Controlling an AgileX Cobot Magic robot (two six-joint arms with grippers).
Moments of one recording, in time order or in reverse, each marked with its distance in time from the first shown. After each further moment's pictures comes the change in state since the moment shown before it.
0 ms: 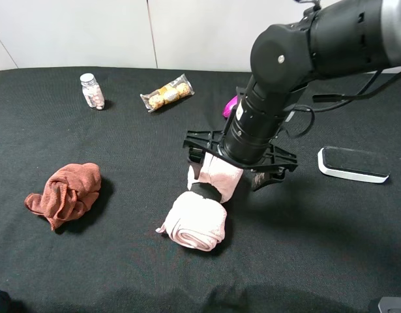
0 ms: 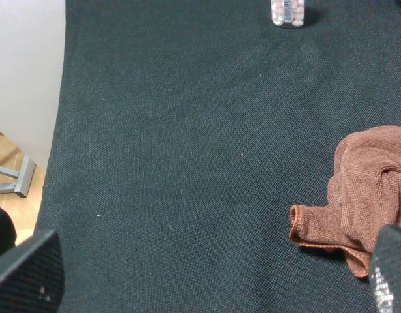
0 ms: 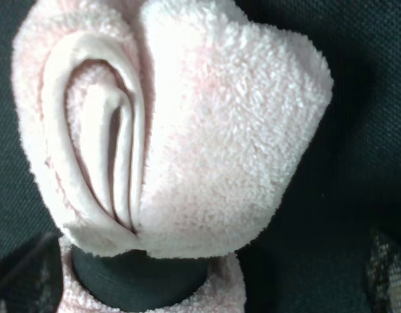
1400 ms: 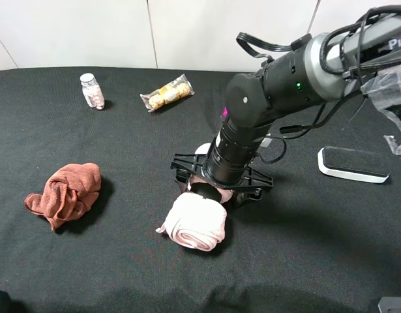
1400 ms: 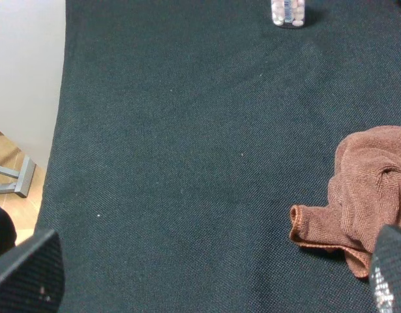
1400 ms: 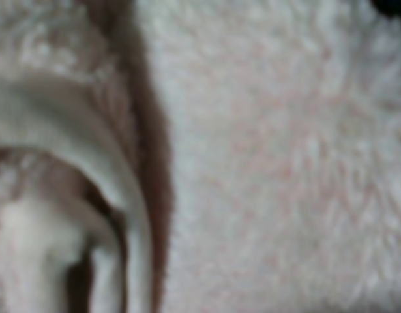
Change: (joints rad) left arm 0.000 0.000 0.000 0.000 0.000 0.000; right arm 0.023 0.180 -0.001 0.097 -0.150 -0.048
